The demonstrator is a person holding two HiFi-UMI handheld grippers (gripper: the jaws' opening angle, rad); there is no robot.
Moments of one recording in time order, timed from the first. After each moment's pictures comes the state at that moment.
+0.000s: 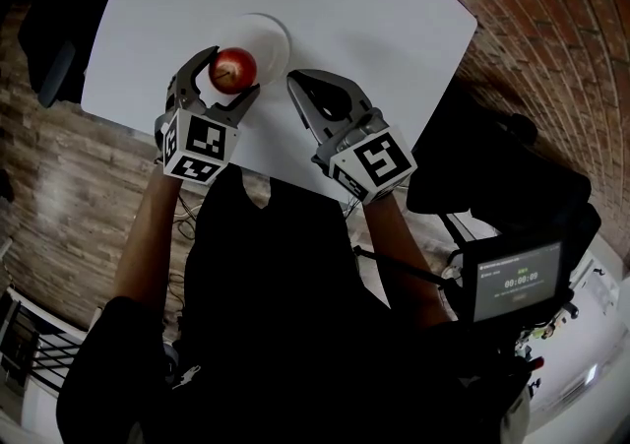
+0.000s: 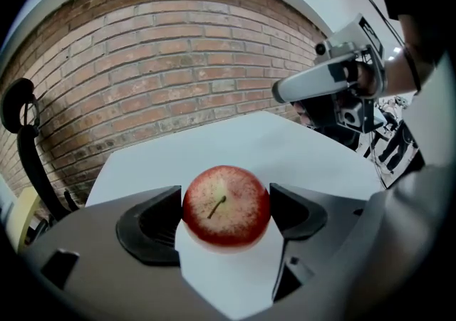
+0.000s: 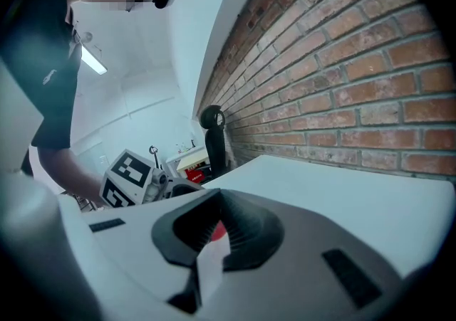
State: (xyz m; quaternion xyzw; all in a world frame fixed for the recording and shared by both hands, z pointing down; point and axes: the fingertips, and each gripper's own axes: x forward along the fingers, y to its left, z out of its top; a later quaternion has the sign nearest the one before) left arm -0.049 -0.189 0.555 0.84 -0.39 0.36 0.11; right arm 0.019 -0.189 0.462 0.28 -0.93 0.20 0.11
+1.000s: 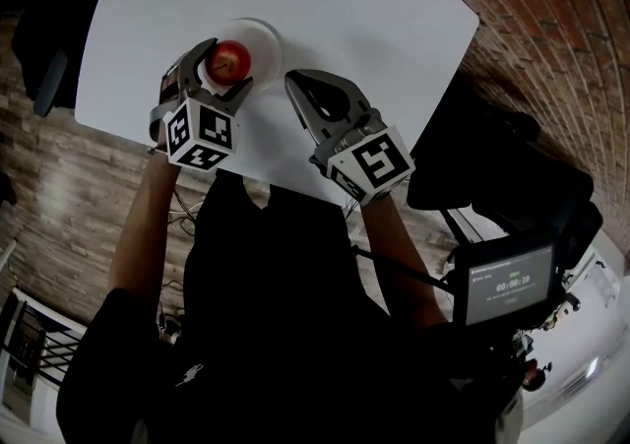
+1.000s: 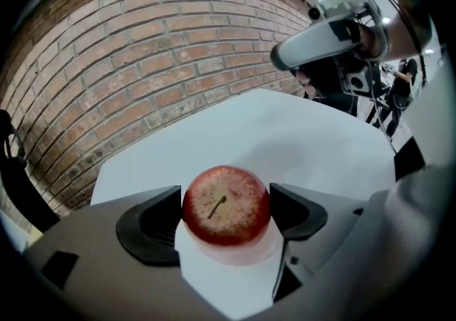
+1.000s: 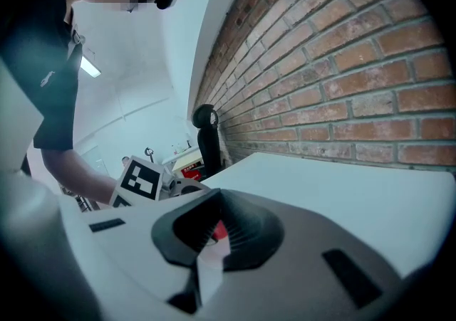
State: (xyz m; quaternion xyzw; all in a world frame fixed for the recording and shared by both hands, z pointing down) left arm -0.055 -0.212 0.582 0.82 -0.36 0.44 0.06; right arm 0.018 -0.202 0.468 0.28 -0.93 0.22 0.11
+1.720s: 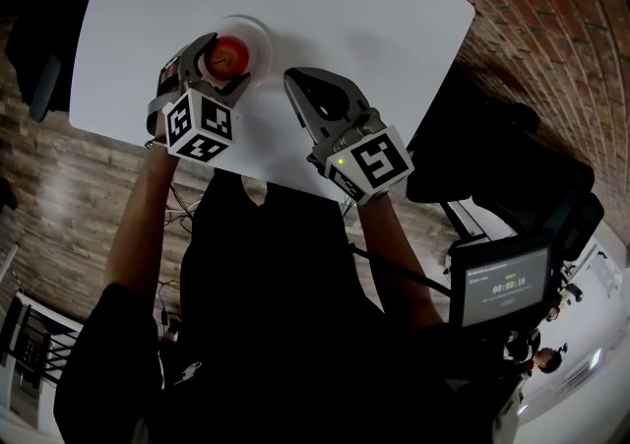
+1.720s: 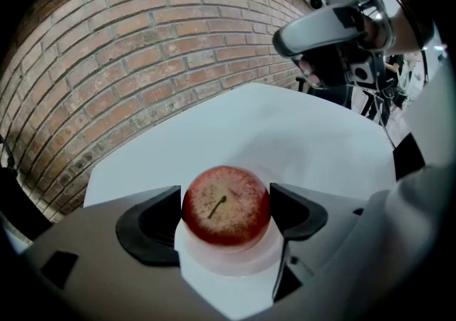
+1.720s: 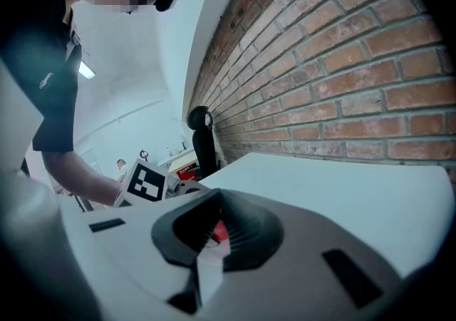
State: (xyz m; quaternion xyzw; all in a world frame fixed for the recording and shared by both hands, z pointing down) left arm -0.041 -0.217 0.595 0.82 -0.33 0.46 0.06; right arm 0.033 -0.202 0.472 0.30 -0.92 0.22 0.11
